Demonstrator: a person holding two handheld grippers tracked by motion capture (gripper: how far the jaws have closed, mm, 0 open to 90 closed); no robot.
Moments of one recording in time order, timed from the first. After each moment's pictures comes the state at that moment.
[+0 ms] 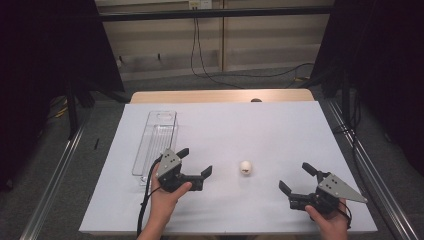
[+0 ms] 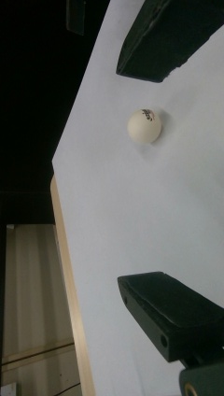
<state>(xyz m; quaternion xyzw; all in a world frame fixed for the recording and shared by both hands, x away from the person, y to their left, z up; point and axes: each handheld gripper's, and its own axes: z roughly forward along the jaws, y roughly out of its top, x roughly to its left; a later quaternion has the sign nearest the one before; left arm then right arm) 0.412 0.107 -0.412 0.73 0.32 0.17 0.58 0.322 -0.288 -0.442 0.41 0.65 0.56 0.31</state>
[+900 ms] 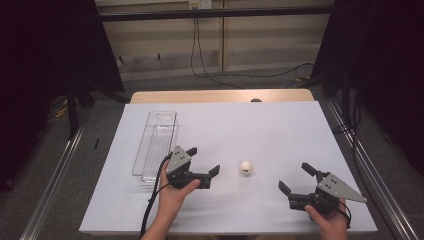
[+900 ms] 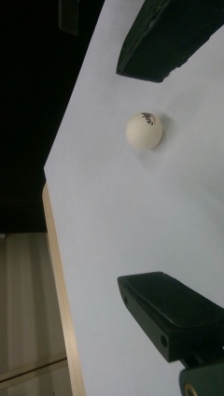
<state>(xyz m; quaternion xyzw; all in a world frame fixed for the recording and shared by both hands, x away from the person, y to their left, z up) 0.421 0.087 -0.418 0.74 0.31 0.16 0.57 0.322 -0.288 -0.443 0.41 0.65 0.56 0.31</state>
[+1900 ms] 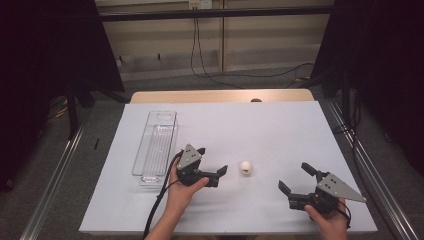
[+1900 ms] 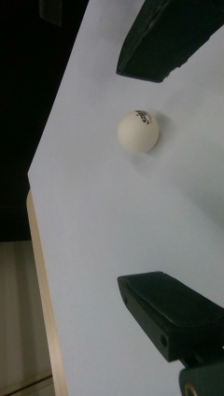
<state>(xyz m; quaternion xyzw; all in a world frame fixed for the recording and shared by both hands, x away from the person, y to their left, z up) 0.432 0.067 -0.430 0.76 0.31 0.14 0.55 0.322 -0.288 -0.443 0.41 0.65 0.56 0.31</state>
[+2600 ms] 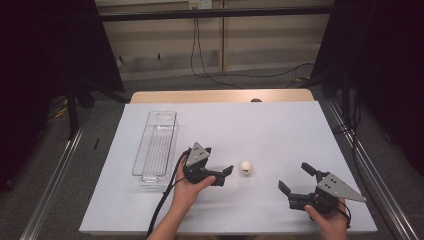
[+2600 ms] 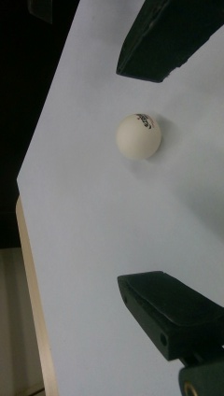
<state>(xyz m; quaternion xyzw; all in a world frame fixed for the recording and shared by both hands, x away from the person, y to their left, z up) 0.437 0.049 -0.431 0.78 0.30 0.13 0.54 0.323 -0.288 -0.443 0.40 0.65 0.56 0.31</state>
